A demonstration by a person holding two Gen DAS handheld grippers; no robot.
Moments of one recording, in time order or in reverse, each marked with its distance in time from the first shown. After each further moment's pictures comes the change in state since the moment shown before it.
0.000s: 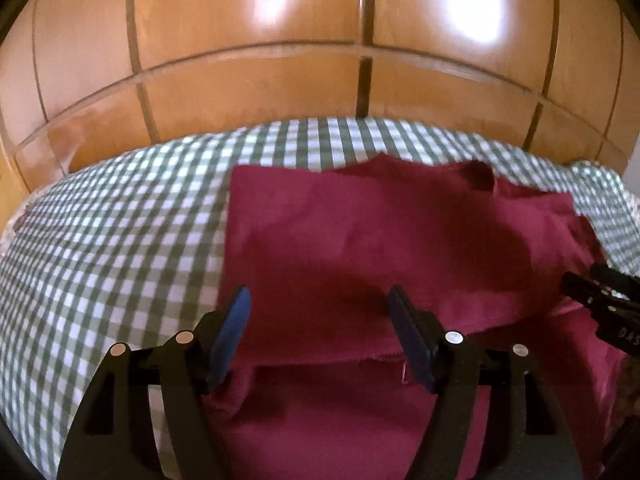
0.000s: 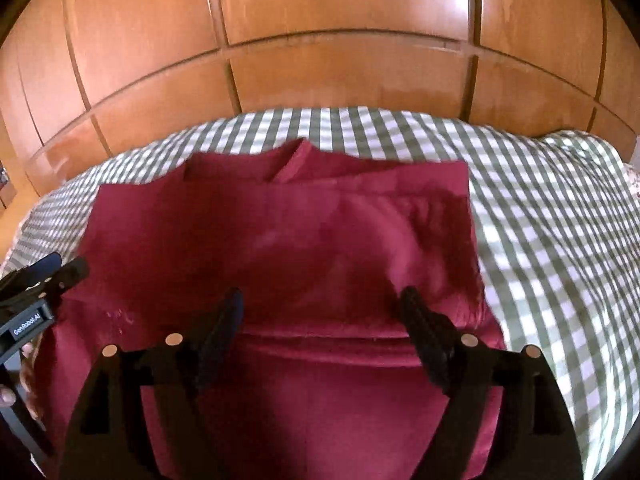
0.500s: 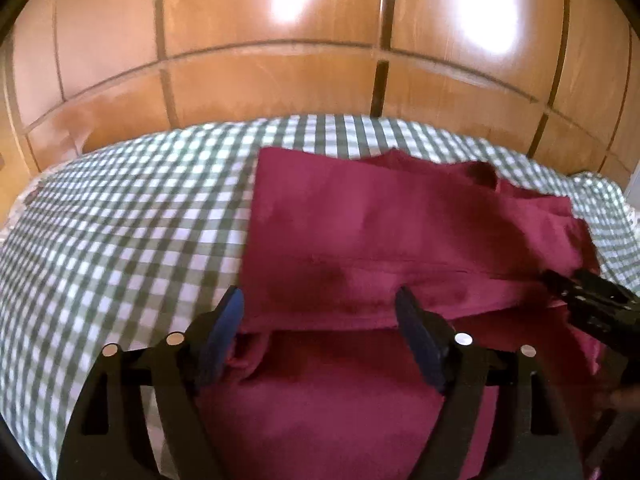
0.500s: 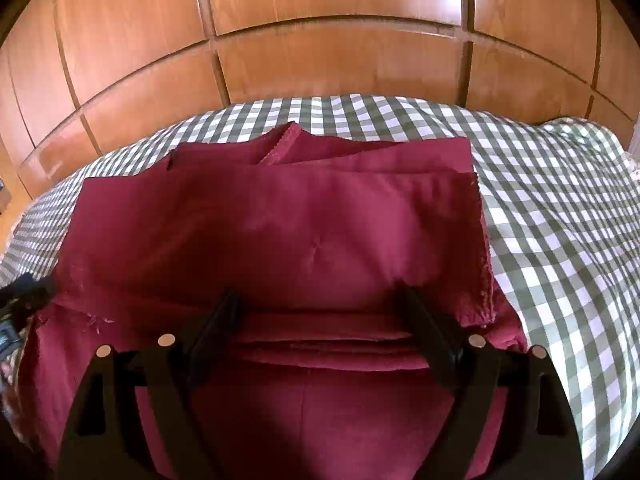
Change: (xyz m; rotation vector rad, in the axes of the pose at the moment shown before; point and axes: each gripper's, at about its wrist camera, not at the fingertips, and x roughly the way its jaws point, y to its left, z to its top) left arm -0.030 0.011 -0.023 -0.074 -0.032 0.011; right arm 0.012 0.000 -0.004 0.013 -0.013 -0.020
